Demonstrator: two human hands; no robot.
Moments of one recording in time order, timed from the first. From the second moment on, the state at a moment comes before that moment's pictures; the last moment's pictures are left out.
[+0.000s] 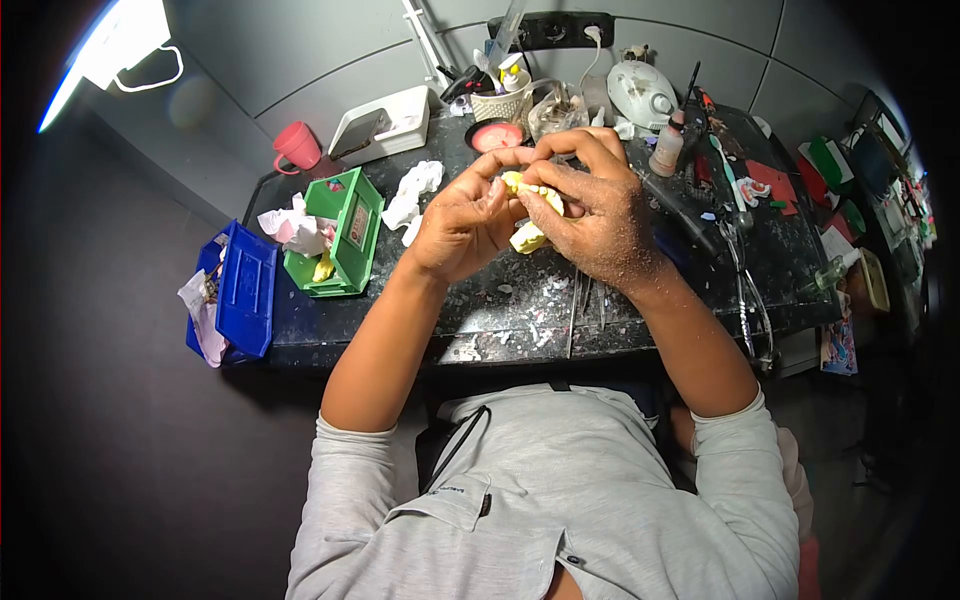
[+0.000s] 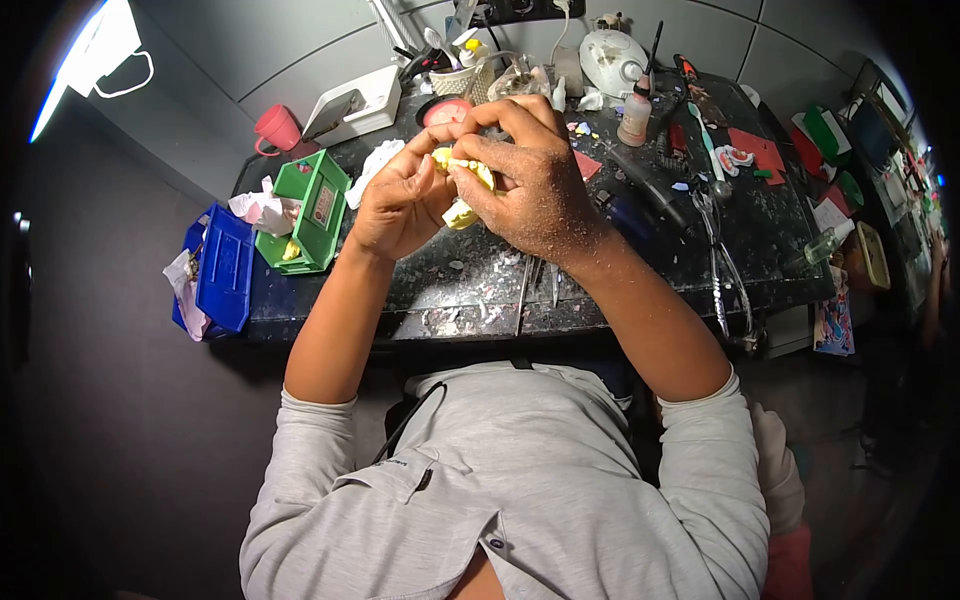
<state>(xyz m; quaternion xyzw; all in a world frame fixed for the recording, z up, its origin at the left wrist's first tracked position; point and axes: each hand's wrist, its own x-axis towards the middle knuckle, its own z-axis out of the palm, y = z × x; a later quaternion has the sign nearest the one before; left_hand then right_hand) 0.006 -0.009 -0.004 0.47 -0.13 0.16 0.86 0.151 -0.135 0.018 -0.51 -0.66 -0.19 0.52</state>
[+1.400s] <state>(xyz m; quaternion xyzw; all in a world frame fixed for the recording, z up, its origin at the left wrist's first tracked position) 0.011 -0.007 -0.005 0.52 -0.12 0.17 0.83 0.149 -0.137 0.023 -0.53 -0.64 -0.17 0.53</state>
